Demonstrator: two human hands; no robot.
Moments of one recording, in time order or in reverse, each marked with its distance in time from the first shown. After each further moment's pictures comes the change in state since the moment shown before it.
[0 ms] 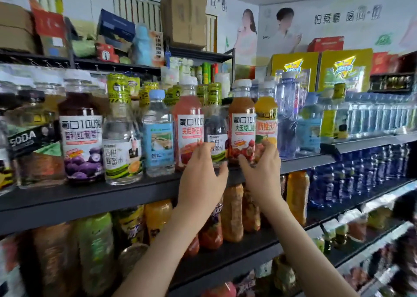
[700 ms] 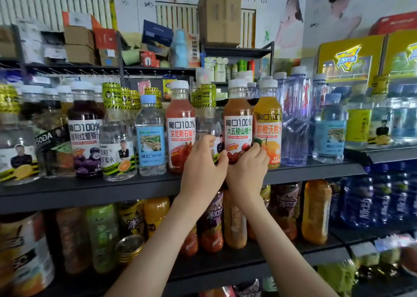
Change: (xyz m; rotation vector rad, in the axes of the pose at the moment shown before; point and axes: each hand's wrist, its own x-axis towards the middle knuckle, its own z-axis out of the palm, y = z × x) left_hand 0.032 0.044 0.049 0.064 0.148 -0.139; right_hand 0.036 0.019 0.026 -0.043 0.040 -0.002
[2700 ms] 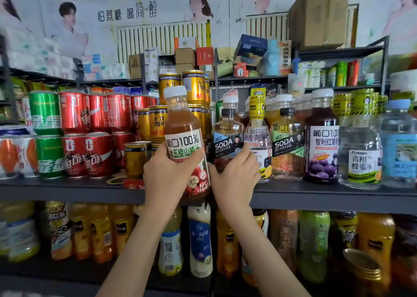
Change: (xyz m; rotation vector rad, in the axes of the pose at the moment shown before) left_hand -0.020 -0.261 -0.440 0.013 0.334 -0.375; right_hand -0.249 -0.419 0.149 0.189 -0.210 -0.073
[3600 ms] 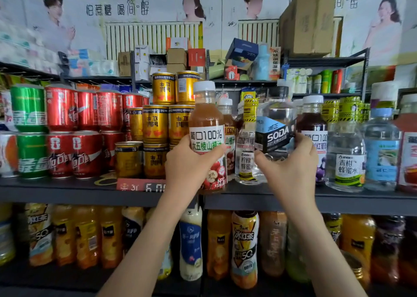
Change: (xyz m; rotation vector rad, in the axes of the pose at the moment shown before) left_hand 0.007 0.014 0.029 -0.066 -0.161 0.021; right_hand 0.040 0.045 -0.093 0.291 0.059 -0.047
